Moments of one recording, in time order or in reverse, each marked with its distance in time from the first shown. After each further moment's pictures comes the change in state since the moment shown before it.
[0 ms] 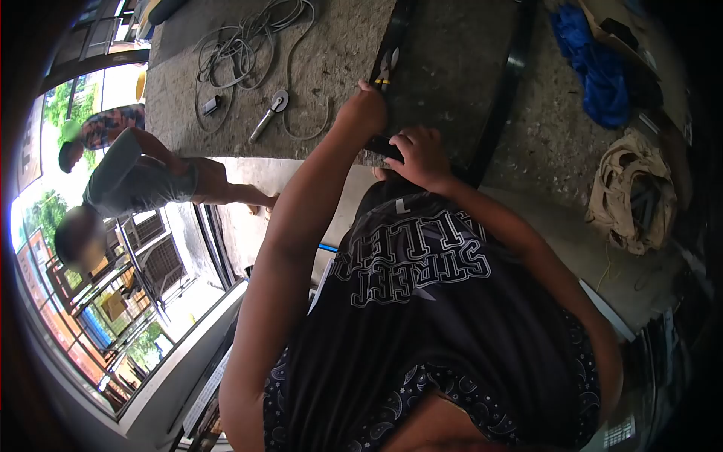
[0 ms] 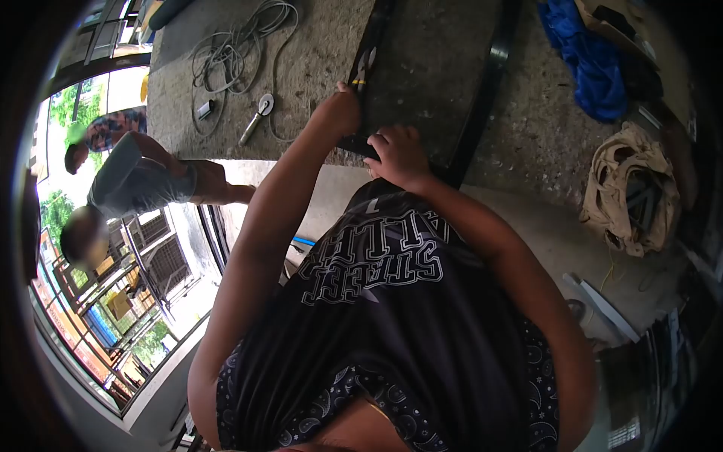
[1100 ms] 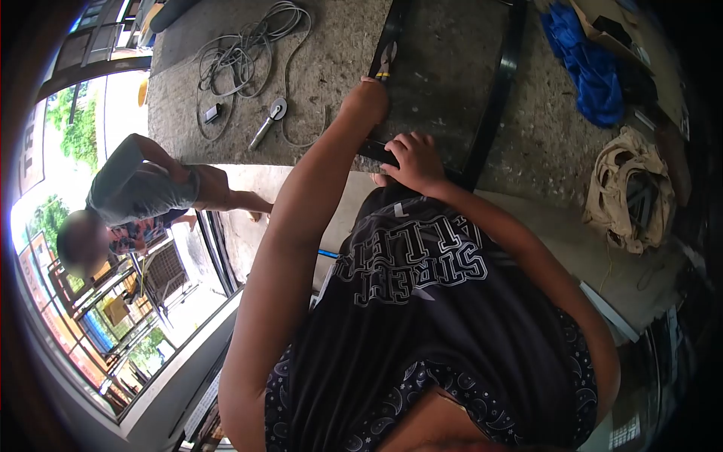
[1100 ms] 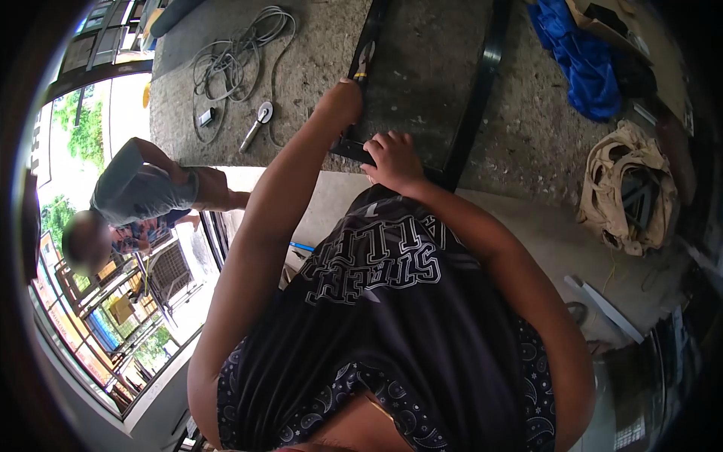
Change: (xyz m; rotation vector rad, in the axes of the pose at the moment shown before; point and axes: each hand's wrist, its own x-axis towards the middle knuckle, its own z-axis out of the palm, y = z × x) left_hand 0.031 0.016 -0.020 -0.040 -0.043 -0.026; right_hand 0.000 -0.002 -0.002 0.007 -0.060 0.035
